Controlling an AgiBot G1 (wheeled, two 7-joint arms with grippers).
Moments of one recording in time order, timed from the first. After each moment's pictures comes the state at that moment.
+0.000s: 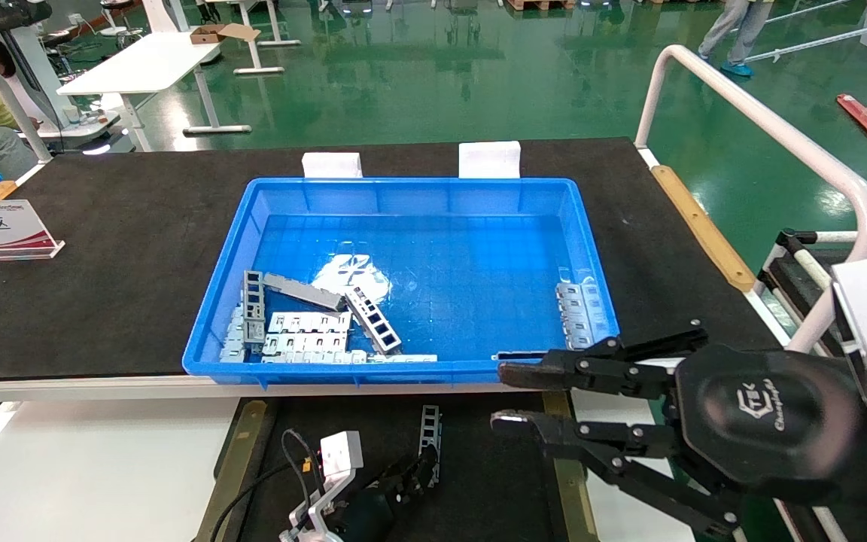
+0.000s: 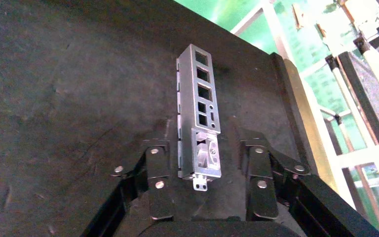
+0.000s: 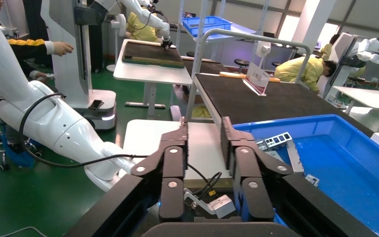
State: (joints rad) left arm -0.75 1.31 0.76 -0.91 0.58 0.03 -0.17; right arm 1.09 -0.59 -0.33 1.28 -0.69 -1.47 0.16
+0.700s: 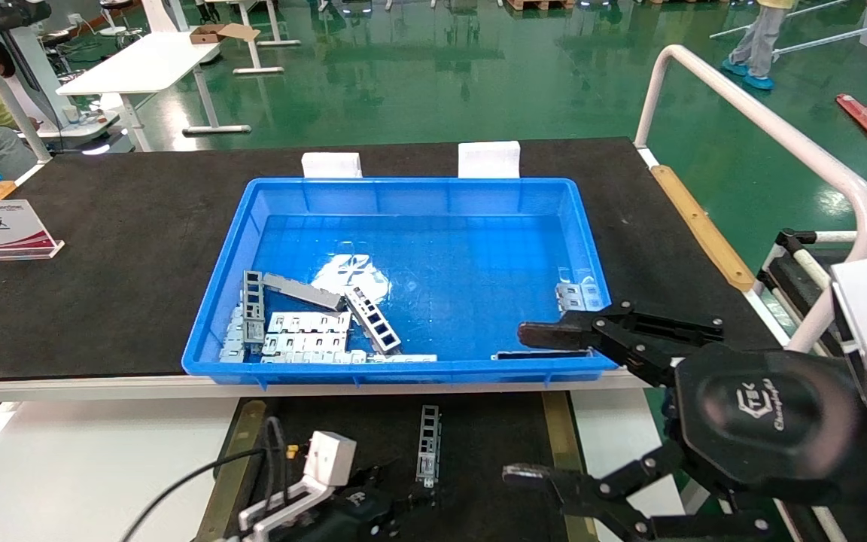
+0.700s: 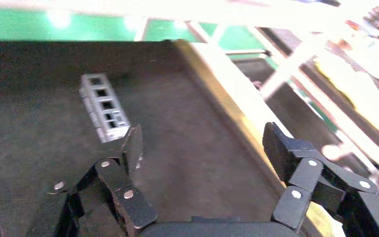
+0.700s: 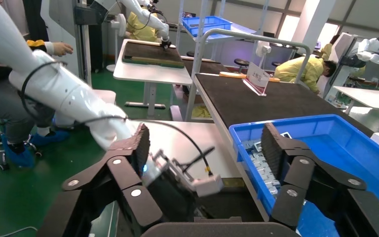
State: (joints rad) left arm -0.75 0.98 0.83 -1.15 0.64 0.40 -0.14; right arm 1.09 -0.59 -0.34 1.28 -0.69 -1.47 0.16
